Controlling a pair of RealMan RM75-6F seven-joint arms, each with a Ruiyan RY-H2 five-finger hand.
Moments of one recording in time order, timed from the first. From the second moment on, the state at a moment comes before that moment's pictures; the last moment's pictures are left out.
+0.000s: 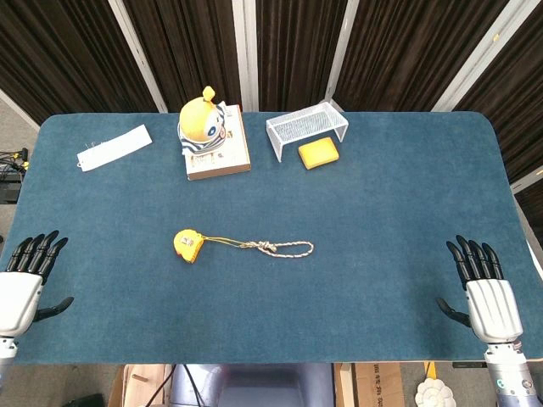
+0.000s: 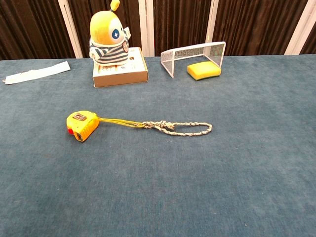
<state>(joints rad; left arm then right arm) -0.10 -1.16 -0.01 -1.55 1.61 1.53 0.05 0.09 -1.19 0.06 -1.60 -1.58 1.53 -0.08</state>
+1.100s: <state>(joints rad) -0.10 -1.16 -0.01 -1.56 1.60 1.53 0.04 0.19 -1.20 0.07 -1.66 -1.63 1.43 -0.03</state>
